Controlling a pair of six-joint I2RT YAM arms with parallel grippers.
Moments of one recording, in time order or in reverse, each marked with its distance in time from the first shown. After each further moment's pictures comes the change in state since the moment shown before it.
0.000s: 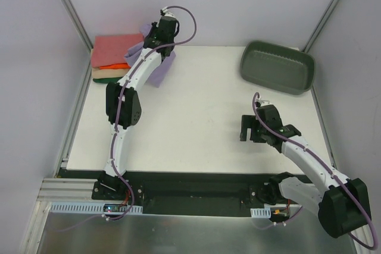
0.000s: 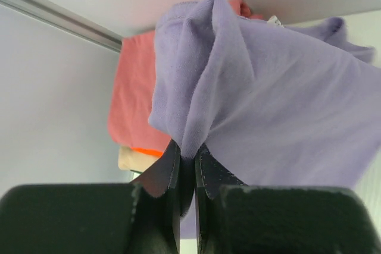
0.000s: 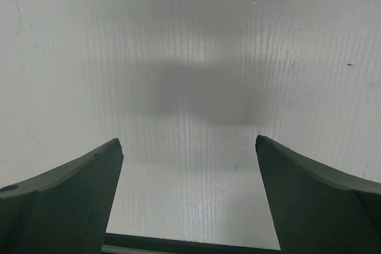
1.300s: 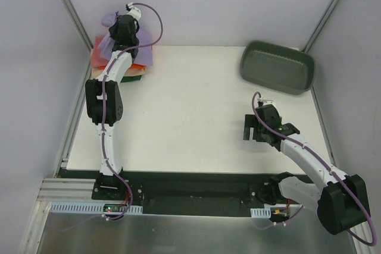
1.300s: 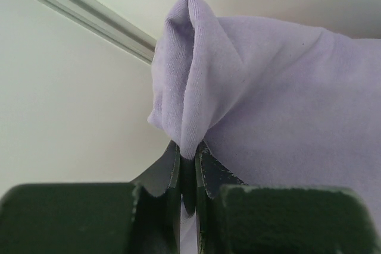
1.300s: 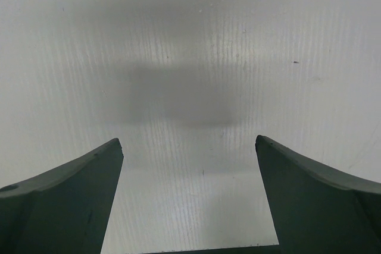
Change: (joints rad) left arm 0.276 -0.063 -0.245 0.565 0.161 0.359; right arm 0.000 0.039 0.015 -0.018 0.144 -0.002
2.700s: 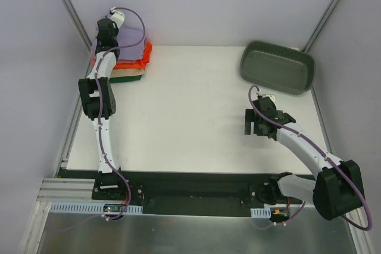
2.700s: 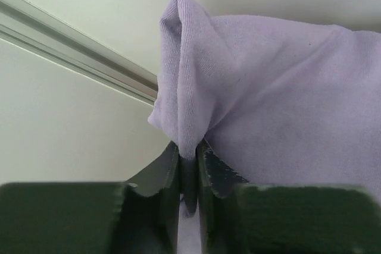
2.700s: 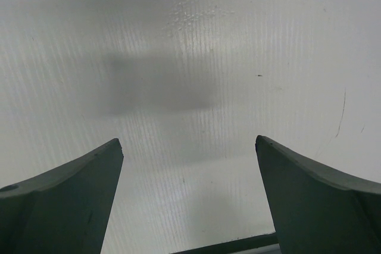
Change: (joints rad) left arm 0.195 0.190 0.167 -0.011 0.369 -0.051; right arm 0.000 0.132 0.124 -0.068 0.117 -0.013
